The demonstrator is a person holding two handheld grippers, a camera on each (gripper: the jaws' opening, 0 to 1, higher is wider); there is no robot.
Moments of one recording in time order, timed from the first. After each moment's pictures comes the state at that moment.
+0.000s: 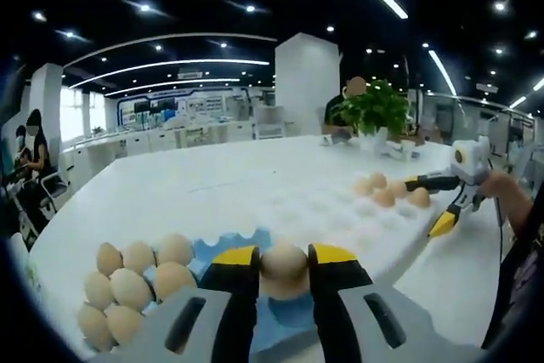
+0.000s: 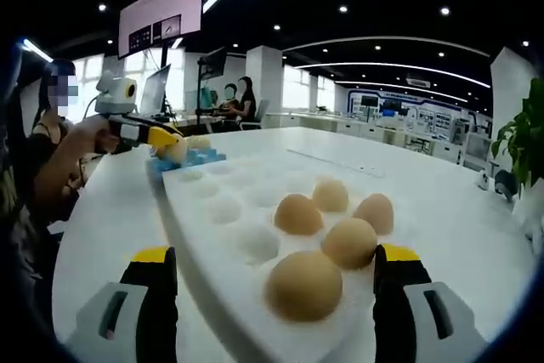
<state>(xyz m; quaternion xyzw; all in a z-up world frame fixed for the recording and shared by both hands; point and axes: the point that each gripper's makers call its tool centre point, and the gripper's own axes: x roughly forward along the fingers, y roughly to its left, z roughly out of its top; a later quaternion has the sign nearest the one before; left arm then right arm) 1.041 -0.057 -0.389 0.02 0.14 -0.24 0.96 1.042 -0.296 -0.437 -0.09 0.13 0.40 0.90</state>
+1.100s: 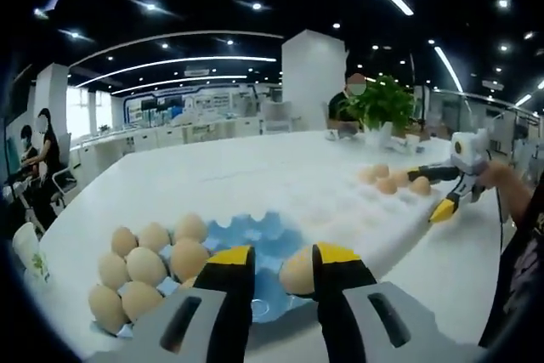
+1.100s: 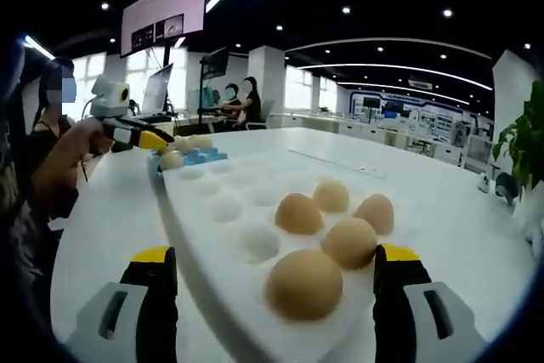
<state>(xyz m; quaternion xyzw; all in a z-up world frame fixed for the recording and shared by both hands) 1.029 -0.046 -0.400 0.05 0.15 -0.23 0.96 1.041 -0.296 -0.439 -0.09 0.13 0.40 0.90</state>
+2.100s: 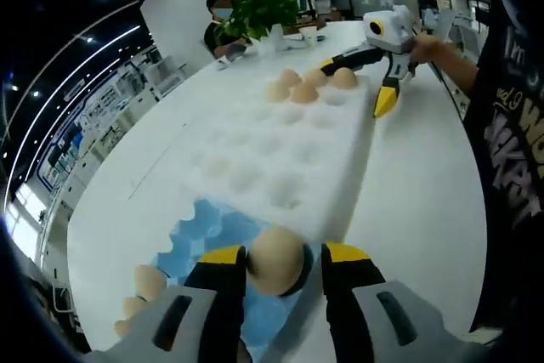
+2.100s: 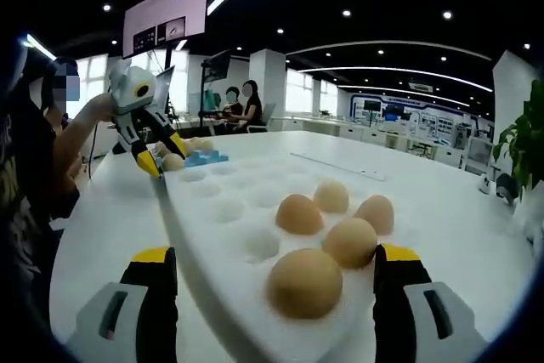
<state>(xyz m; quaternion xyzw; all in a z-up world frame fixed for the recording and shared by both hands) 1.018 -0.079 -0.433 0.31 0.29 -0.42 0.80 1.039 -0.296 -0.438 -0.09 0.12 0.41 0.90</state>
